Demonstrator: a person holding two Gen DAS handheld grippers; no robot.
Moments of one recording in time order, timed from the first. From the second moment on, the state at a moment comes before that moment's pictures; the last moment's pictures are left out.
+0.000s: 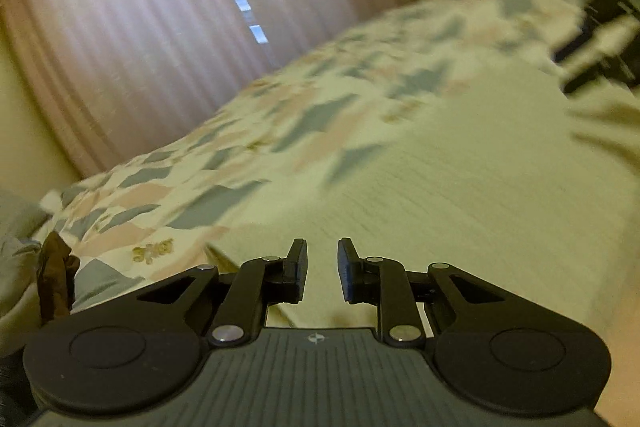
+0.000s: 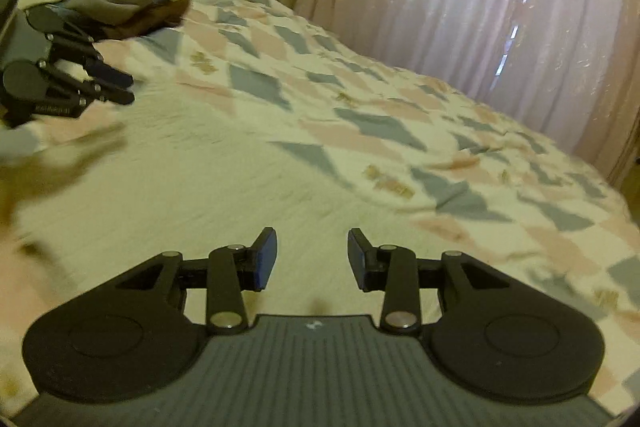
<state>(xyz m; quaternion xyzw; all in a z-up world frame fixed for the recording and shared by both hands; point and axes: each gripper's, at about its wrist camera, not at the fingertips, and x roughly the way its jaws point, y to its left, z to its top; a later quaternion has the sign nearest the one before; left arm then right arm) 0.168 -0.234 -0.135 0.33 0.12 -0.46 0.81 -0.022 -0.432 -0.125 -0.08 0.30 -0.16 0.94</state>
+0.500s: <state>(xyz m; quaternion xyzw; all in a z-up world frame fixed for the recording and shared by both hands) 0.308 -0.281 -0.194 0.24 0.25 -0.41 0.84 0.008 -0.592 -0.182 0.15 0.29 -0.29 0.90</state>
